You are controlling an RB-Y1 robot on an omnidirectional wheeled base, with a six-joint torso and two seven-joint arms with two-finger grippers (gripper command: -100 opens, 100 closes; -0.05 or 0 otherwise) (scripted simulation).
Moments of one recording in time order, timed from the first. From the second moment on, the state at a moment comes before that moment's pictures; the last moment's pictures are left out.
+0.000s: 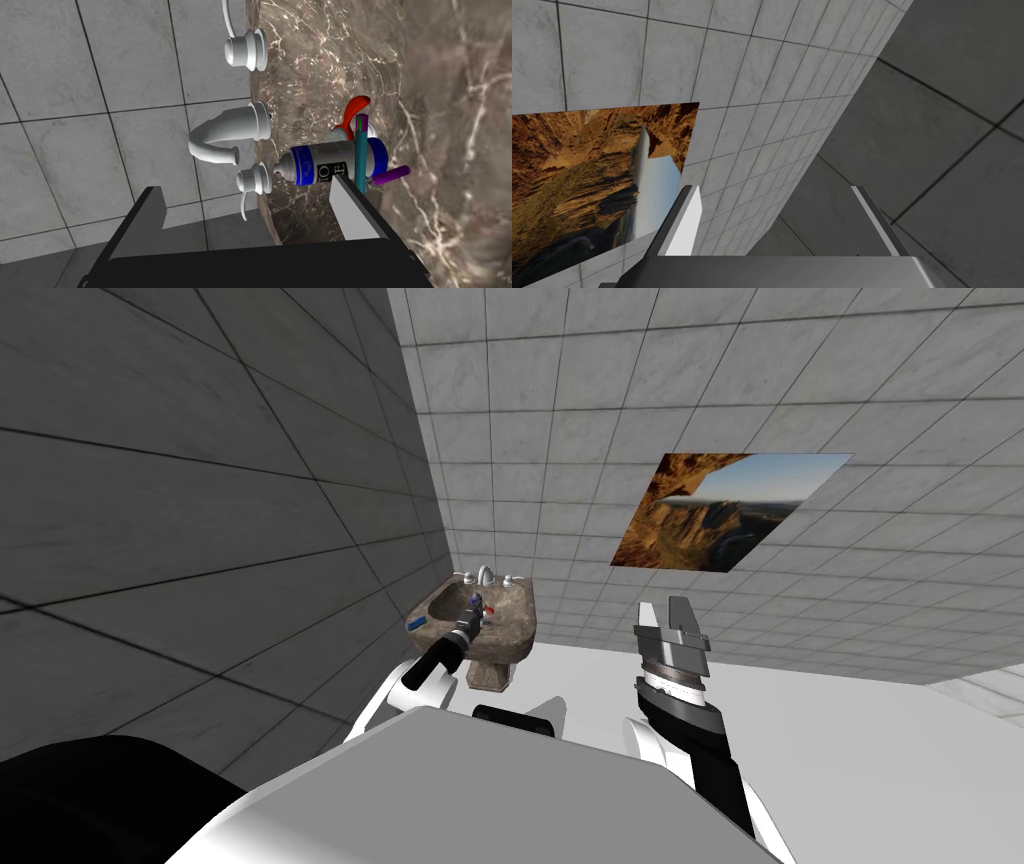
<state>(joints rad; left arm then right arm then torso) 0.44 0.13 -0.28 -2.44 -0.17 0.65 0.20 0.55 0.02 -0.06 -2.34 0.11 -0.52 0.02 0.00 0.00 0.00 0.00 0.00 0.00</state>
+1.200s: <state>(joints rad) 0.46 0.06 -0.30 -2.43 -0.20 0.93 0.25 0.55 0.02 -0.06 -2.34 0.11 -0.52 0.02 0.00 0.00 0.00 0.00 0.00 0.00</state>
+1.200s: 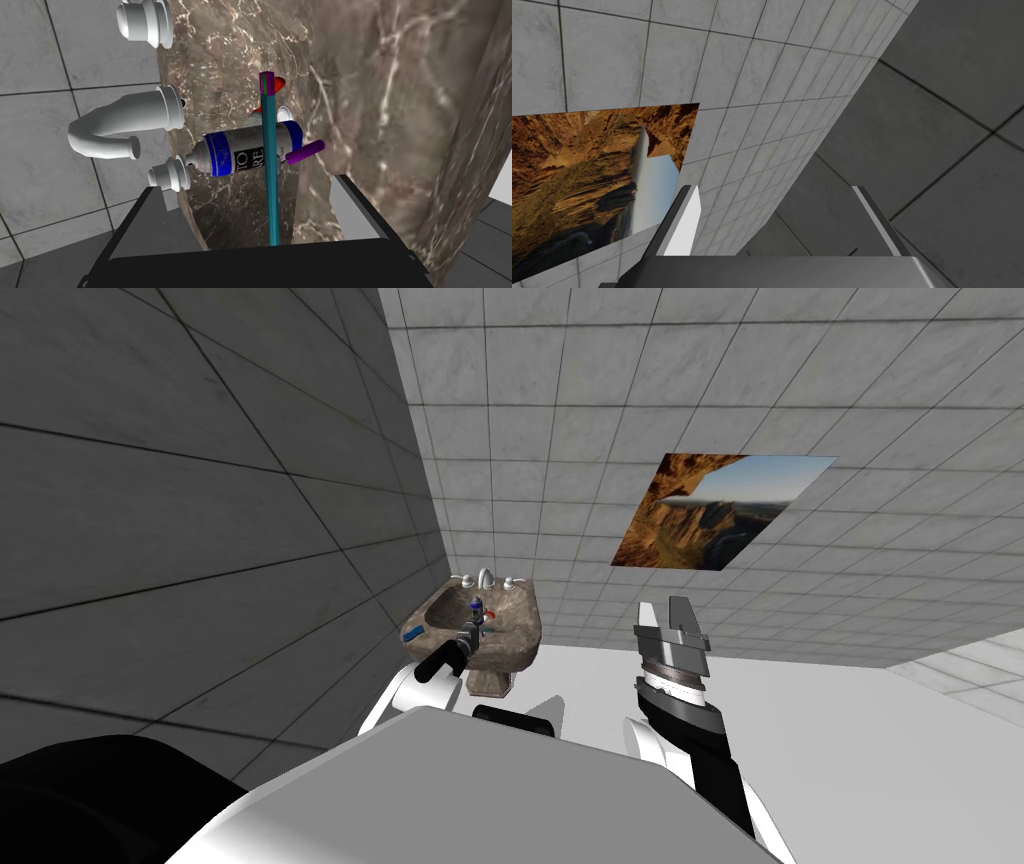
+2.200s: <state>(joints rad) 0.45 0.03 -0.29 -2.39 -0.20 0.95 0.26 0.55 0.02 -0.06 -2.34 0.11 -0.52 0.02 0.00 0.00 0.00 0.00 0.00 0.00</state>
